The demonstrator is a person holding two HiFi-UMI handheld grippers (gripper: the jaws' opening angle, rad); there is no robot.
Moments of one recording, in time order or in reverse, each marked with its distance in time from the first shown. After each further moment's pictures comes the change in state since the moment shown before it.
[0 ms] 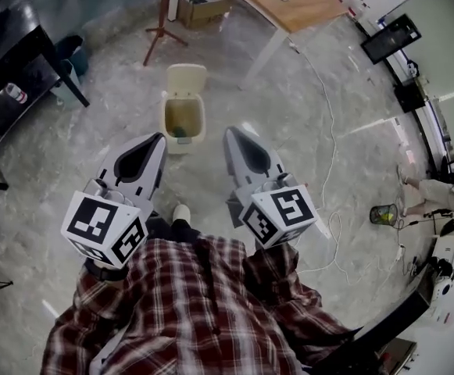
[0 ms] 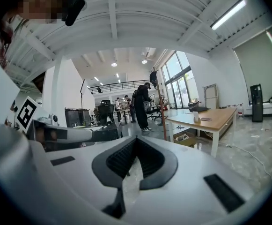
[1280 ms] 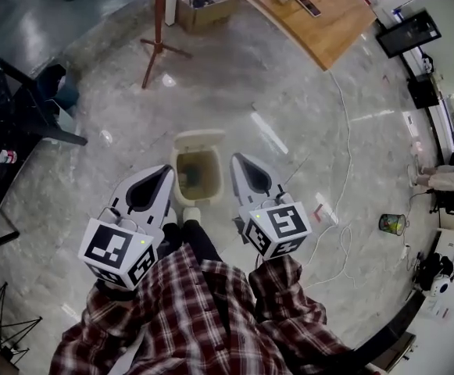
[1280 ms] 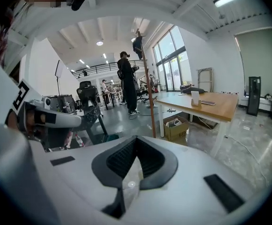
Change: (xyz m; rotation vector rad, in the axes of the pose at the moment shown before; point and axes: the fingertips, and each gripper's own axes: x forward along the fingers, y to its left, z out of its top) left arm 0.244 0.247 0.017 -0.078 0.224 -0.040; right arm 0.312 -0.166 -0.038 0.041 0.256 -0.113
